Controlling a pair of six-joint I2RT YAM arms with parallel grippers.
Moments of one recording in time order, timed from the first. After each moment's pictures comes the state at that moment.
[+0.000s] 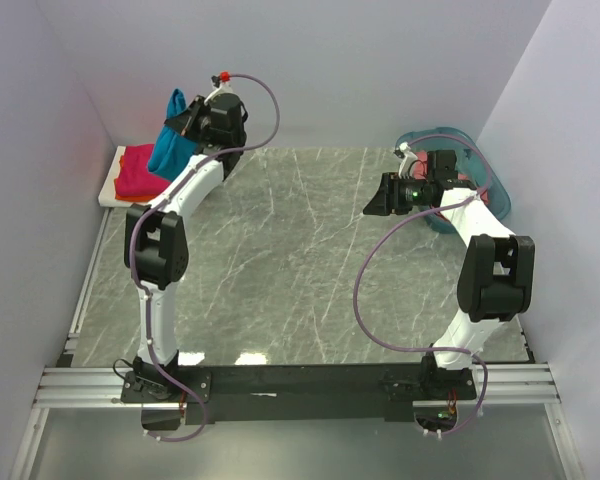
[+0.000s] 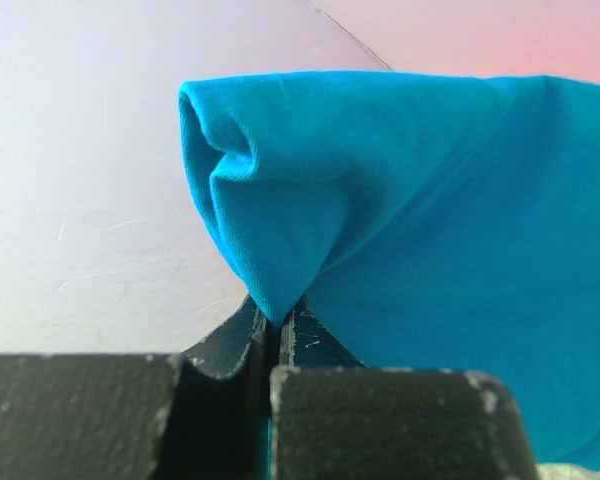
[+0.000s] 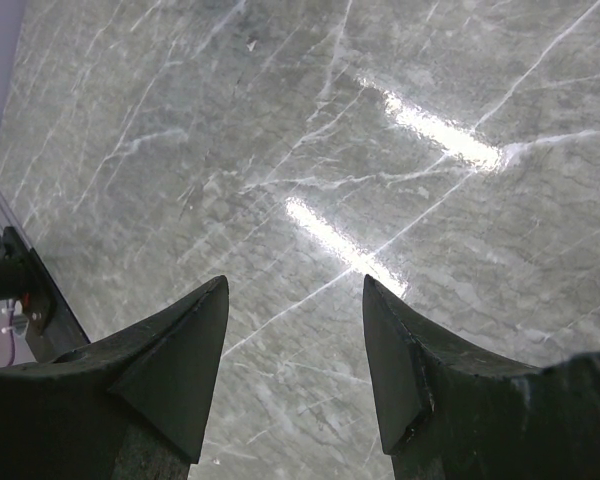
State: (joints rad) left arm -0.32 2.11 1.90 0.14 -1.22 0.78; right arm -0.02 1.73 1.30 -0.46 -0.83 -0.04
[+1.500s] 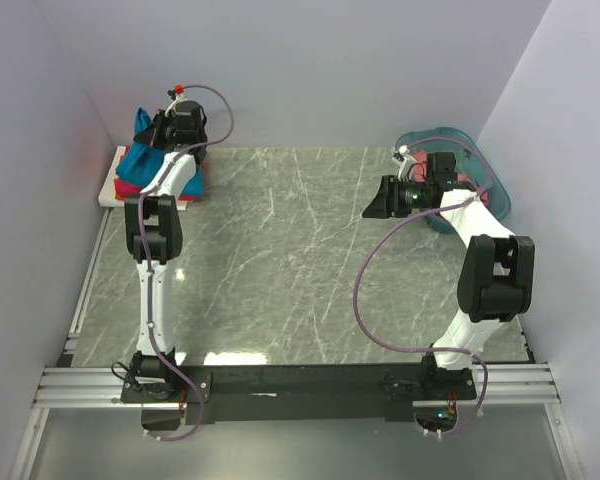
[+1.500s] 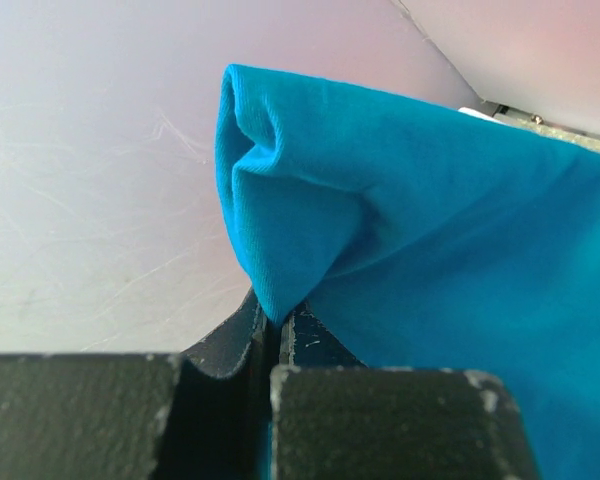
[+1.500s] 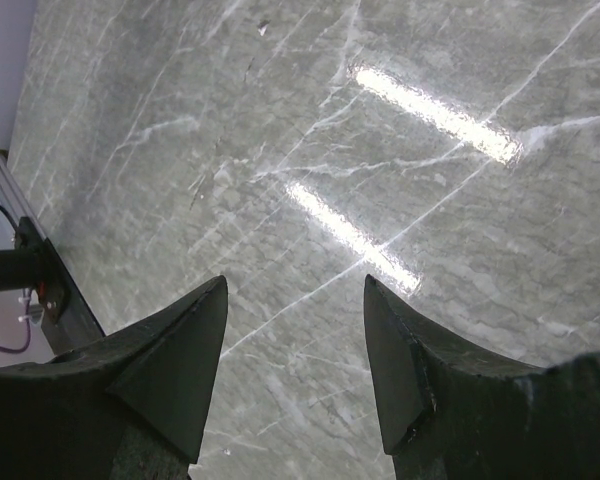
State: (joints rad) left arm -0.07 2.46 2.17 0.06 -1.13 0.63; right arm -0.02 1.73 1.28 -0.48 -0.86 -0.04
